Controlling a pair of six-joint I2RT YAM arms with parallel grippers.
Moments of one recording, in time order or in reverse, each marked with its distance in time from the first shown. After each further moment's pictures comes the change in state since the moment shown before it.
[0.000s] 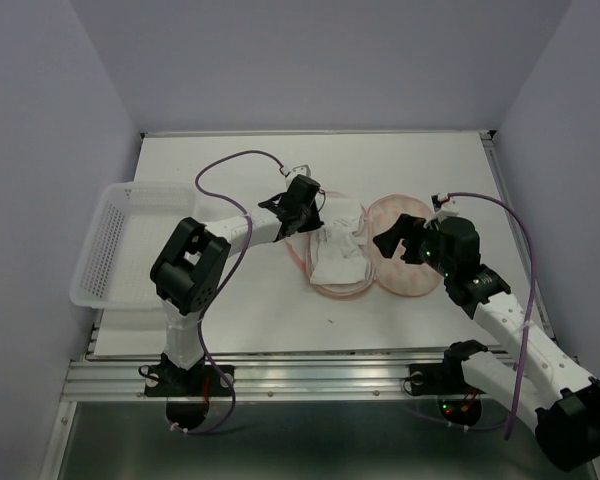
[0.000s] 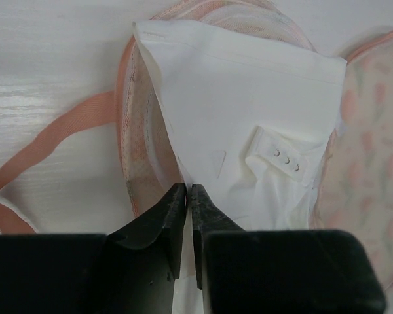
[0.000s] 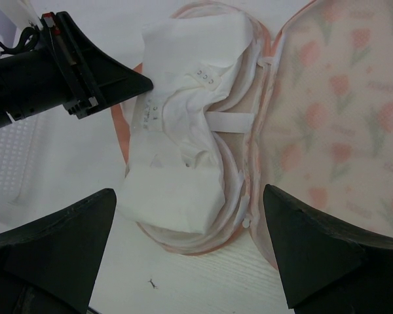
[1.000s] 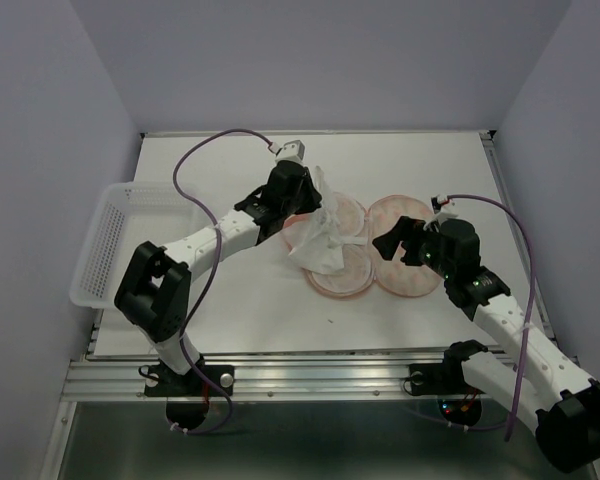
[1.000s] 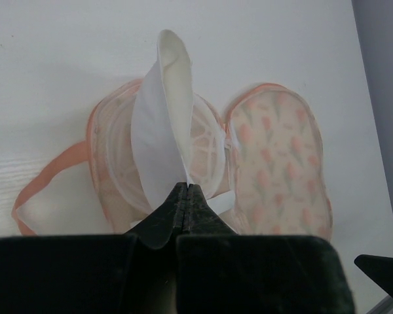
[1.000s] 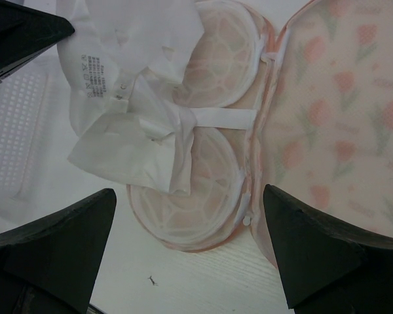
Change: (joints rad) left arm 0.001 -0.253 -0.055 0.093 0.015 0.066; right arm 0.000 -0.011 -0.019 0.011 -0.011 0.000
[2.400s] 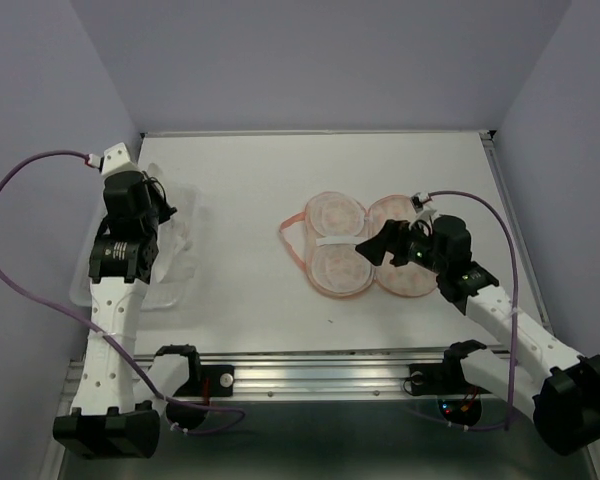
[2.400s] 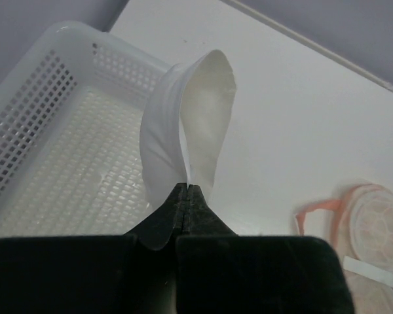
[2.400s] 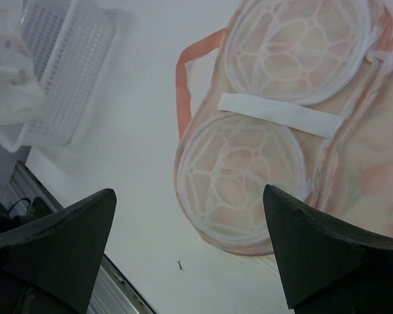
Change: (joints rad) left arm 0.632 -0.719 -0.063 -0.571 -0.105 0.272; right arm 0.011 0.105 -0.017 0.180 -0.266 -0.014
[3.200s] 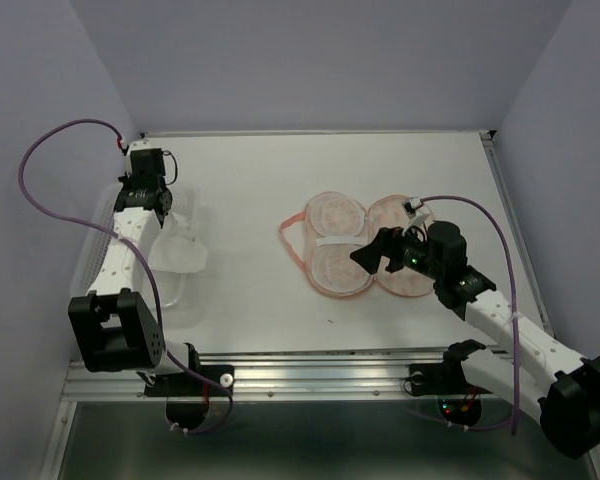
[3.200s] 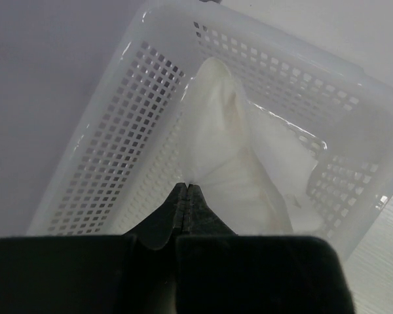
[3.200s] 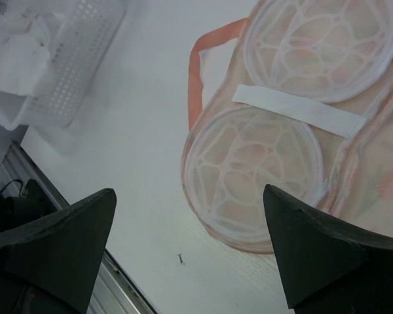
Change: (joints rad) left arm 0.106 0.453 0.027 0.069 -0.268 0.287; right arm 0.078 -0.026 -0.030 0.017 0.021 -0.036
